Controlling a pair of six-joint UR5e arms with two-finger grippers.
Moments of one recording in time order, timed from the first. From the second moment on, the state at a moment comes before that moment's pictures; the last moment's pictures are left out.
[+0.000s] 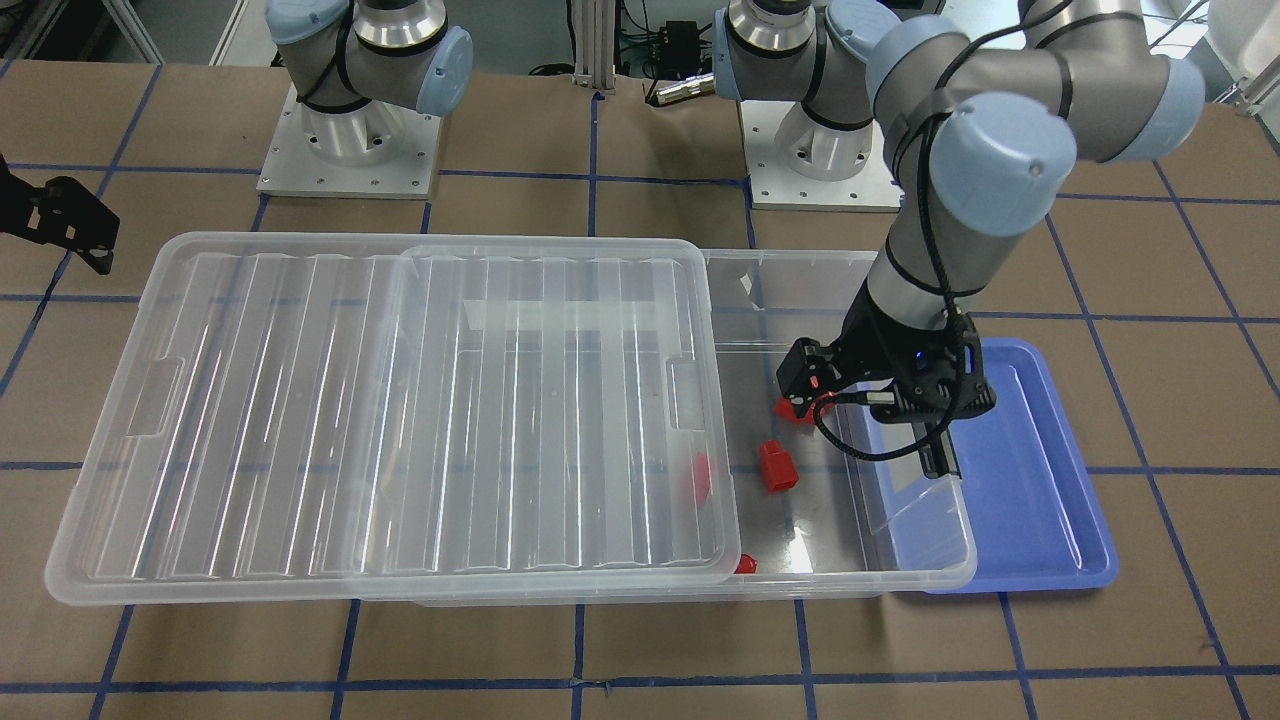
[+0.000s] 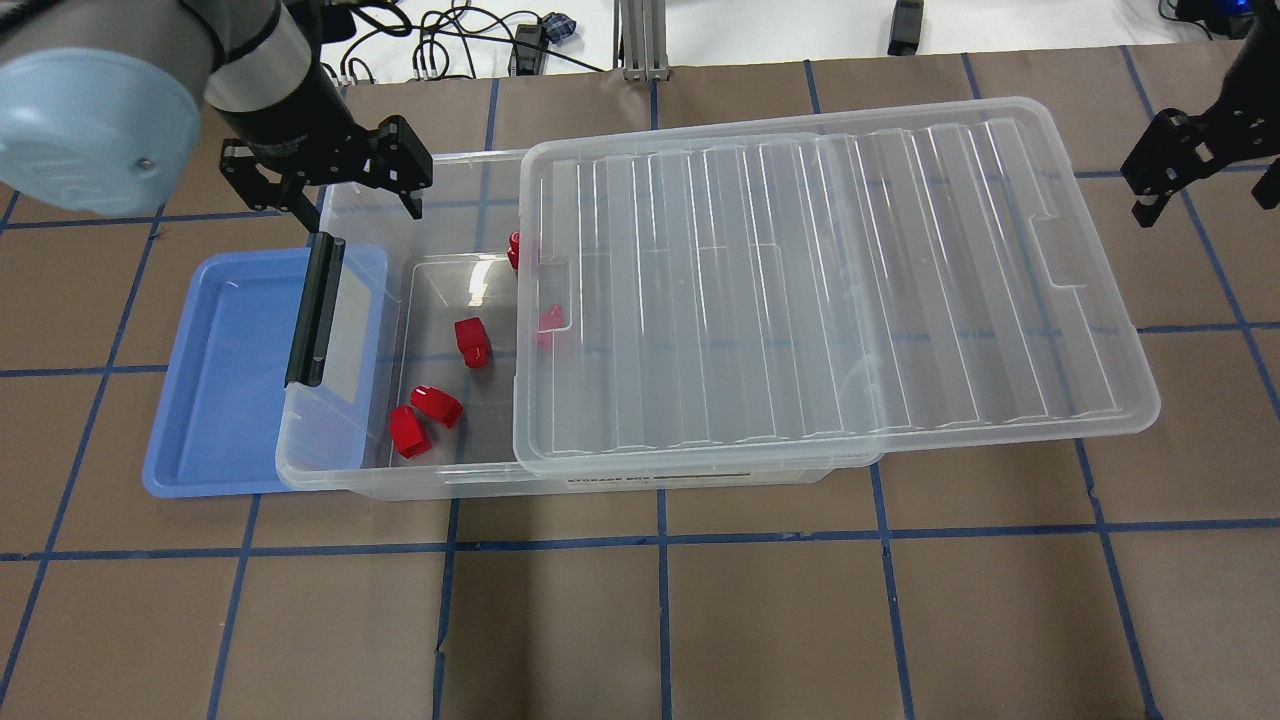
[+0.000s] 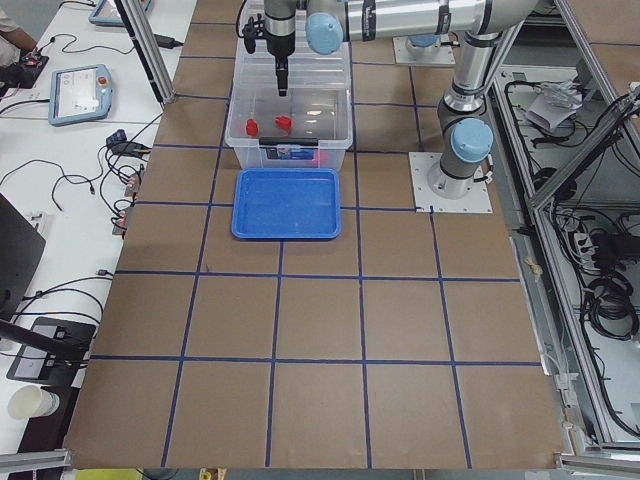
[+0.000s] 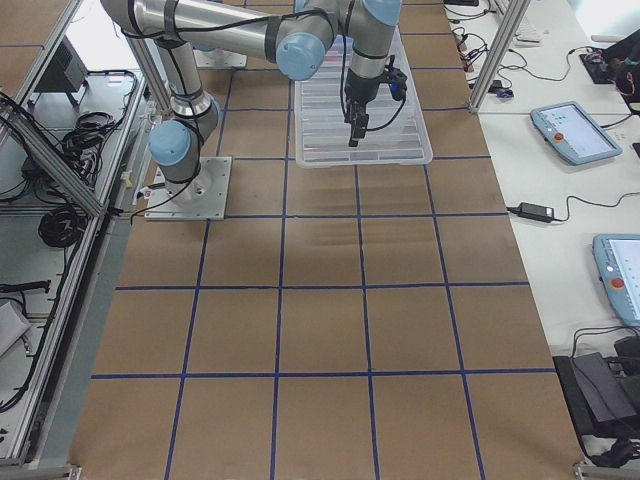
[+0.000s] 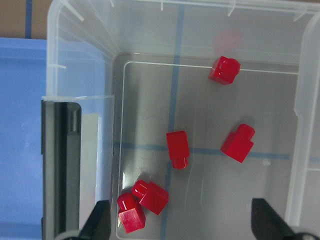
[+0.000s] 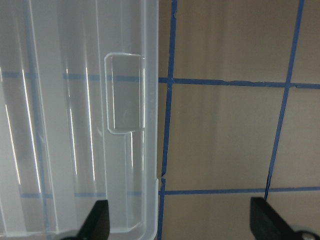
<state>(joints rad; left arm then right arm) -1.56 -1.65 -1.54 -1.47 1.56 -0.08 1.24 -1.50 1.51 -1.53 -1.72 -0.38</state>
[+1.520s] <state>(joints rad) -1.55 -1.51 -1.54 -1.60 1.58 0.04 1.18 -1.29 1.58 -1.80 -1.72 -0.40</state>
